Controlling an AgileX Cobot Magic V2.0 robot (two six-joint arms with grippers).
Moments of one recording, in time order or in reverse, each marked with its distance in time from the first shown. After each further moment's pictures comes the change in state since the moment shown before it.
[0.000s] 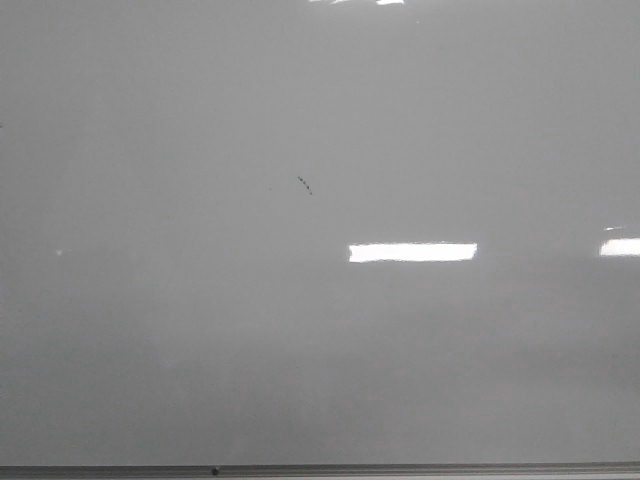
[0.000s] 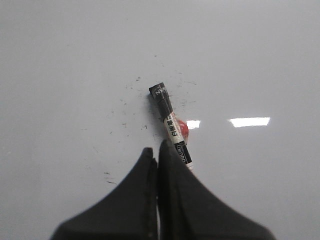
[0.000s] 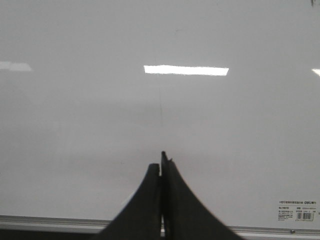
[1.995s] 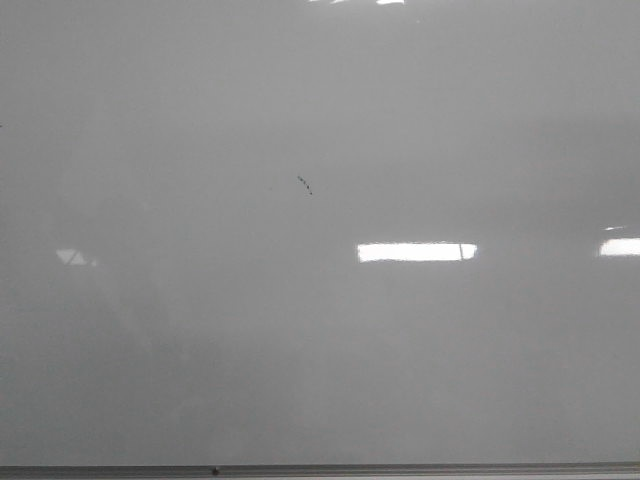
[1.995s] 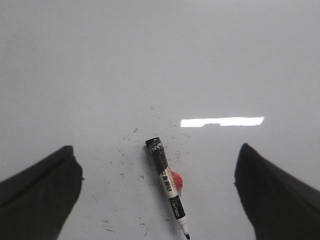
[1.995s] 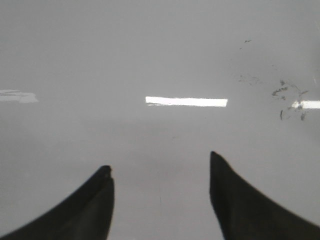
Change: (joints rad) left arm 0.000 0.244 -0.340 -0.019 0.121 0.000; right arm 0.003 0.240 -0.424 0.000 0.089 0.000
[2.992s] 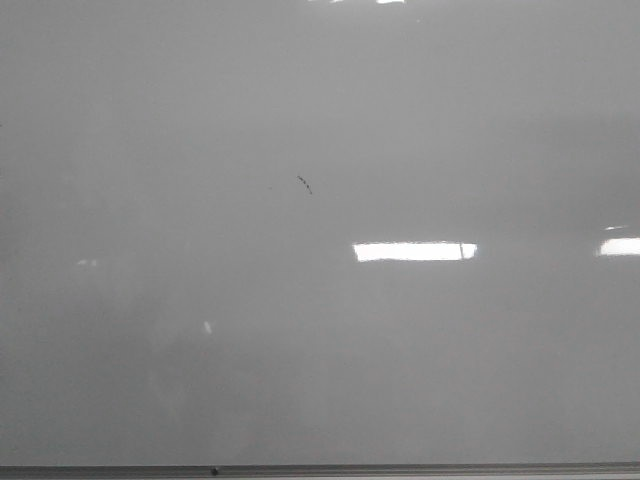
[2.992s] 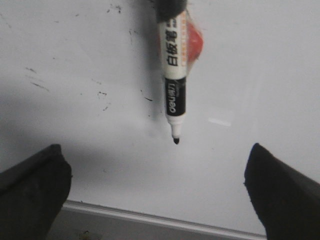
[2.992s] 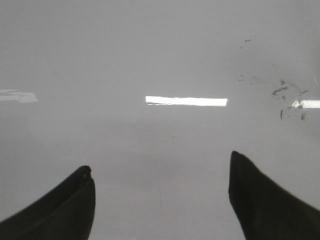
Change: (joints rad) left arm -0.005 0.964 -0.194 -0.299 -0.027 0.000; right arm 0.000 0.000 0.000 0.000 0.000 0.000
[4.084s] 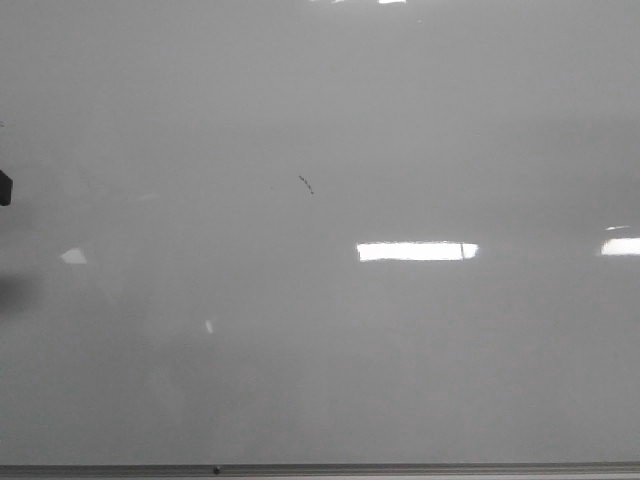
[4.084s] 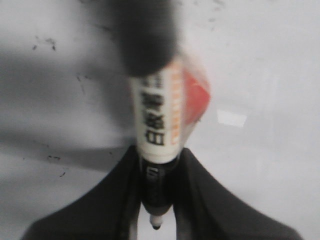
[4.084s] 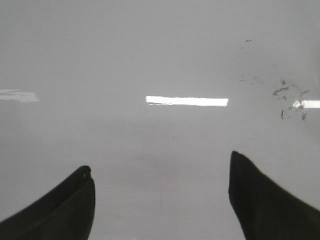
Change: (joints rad) left arm -0.075 0.326 -0.138 -0.011 -0.161 0.007; right arm 0.000 0.000 0.000 0.000 0.000 0.000
